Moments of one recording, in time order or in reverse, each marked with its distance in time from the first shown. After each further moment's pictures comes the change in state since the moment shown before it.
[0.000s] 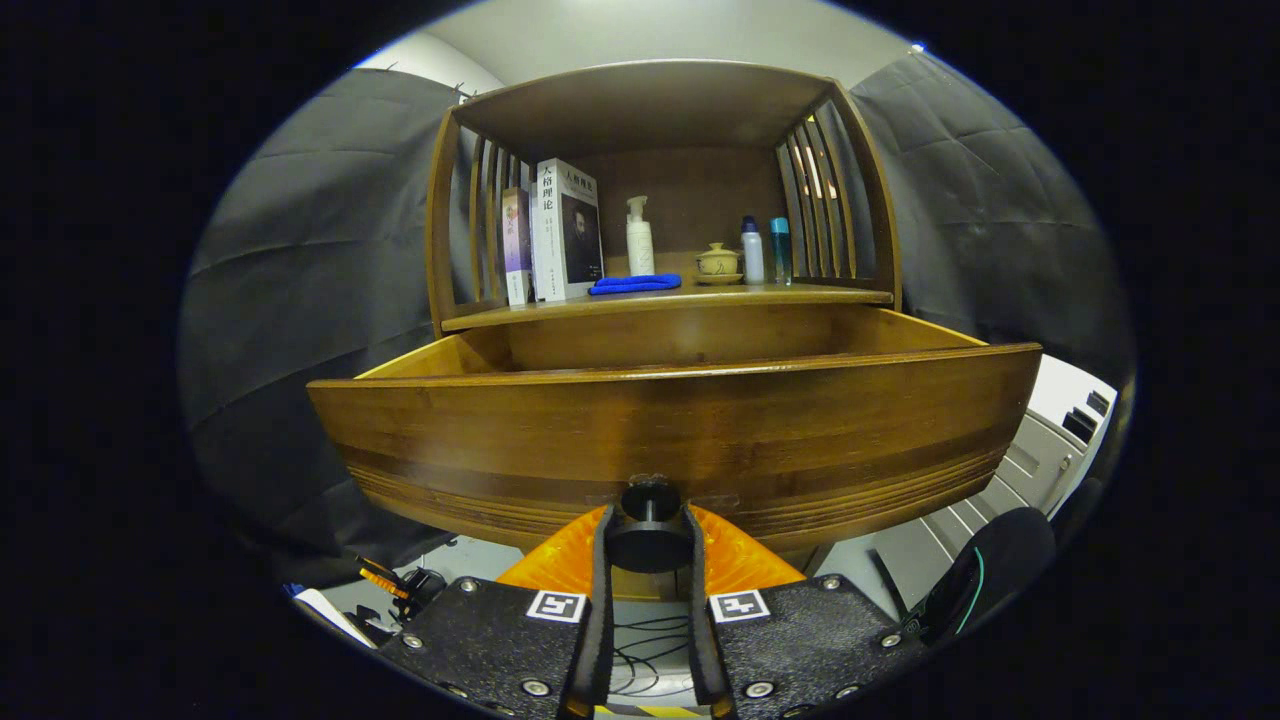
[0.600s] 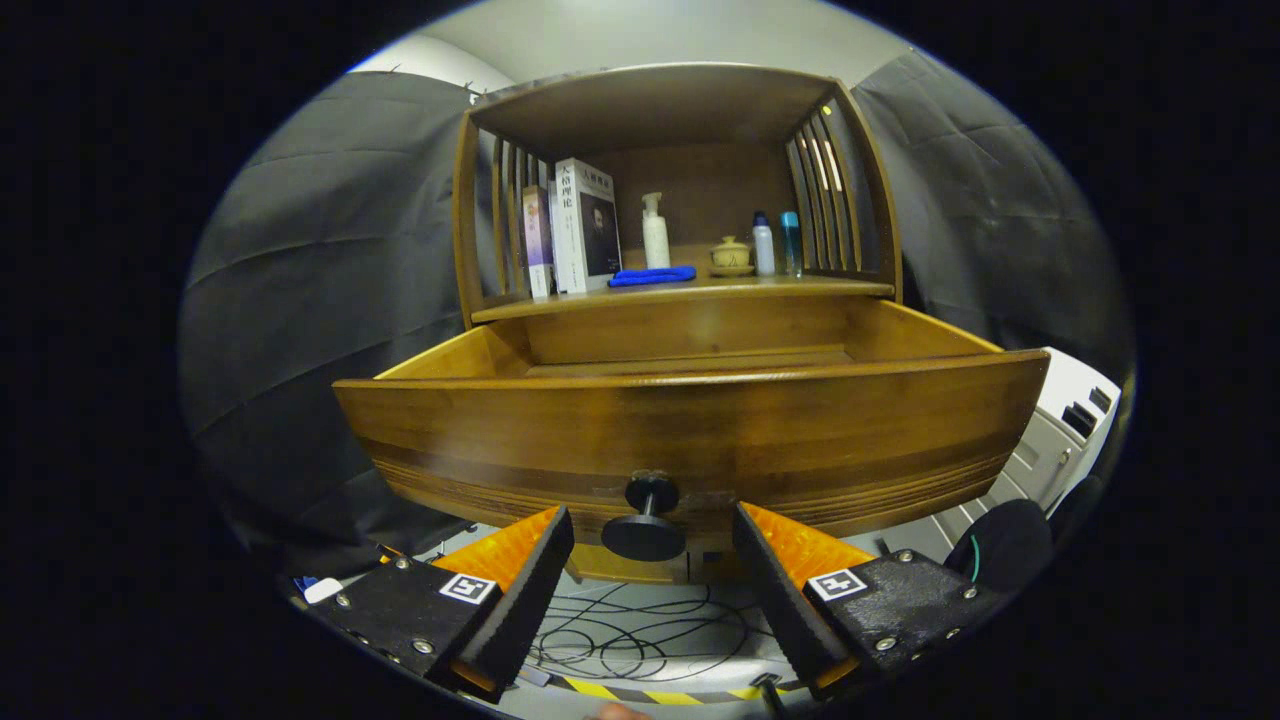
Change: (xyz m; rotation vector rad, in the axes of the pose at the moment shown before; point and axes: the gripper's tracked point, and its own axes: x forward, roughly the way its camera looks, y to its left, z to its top) arm -0.037 0.002 0.013 -0.010 -0.025 0.060
